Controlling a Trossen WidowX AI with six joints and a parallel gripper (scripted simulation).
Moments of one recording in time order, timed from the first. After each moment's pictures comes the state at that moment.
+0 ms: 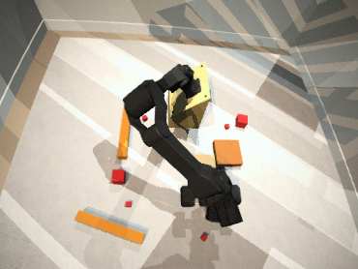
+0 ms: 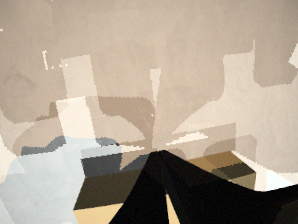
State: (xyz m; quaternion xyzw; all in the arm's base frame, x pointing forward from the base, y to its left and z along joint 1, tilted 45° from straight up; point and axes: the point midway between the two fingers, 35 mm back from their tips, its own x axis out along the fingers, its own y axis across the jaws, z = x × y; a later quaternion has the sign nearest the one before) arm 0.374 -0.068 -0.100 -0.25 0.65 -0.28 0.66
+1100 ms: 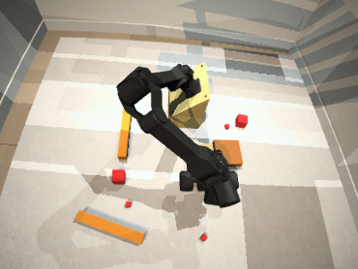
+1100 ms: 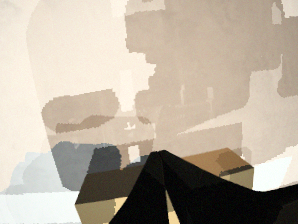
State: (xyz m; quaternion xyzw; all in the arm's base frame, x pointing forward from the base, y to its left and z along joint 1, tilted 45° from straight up) arm 0.327 -0.064 -0.099 -0.26 0.64 -0.28 0.67
